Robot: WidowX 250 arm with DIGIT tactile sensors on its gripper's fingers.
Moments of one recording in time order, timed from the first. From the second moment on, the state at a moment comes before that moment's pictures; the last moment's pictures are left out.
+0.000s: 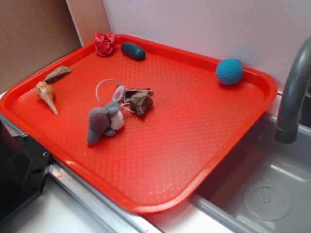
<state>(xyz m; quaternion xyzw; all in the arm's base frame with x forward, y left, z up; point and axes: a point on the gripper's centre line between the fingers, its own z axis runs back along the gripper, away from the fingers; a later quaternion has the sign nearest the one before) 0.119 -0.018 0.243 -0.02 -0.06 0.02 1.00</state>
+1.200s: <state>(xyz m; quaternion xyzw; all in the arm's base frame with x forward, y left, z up) 0.154 0.117 0.110 0.05 -0.13 0.43 0.89</state>
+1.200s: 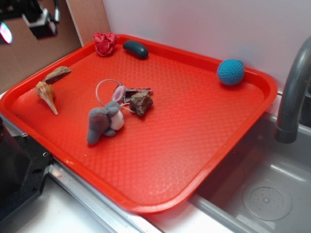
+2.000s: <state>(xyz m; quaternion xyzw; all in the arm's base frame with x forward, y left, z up) 0.163 0.134 0.028 0.05 -0.04 0.46 0.89</state>
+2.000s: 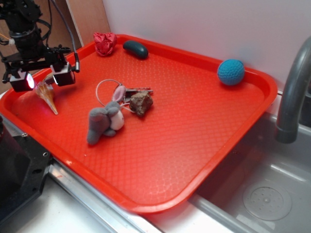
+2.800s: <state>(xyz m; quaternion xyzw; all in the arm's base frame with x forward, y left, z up) 0.156 0.109 0.031 0.04 0.01 0.42 0.91</state>
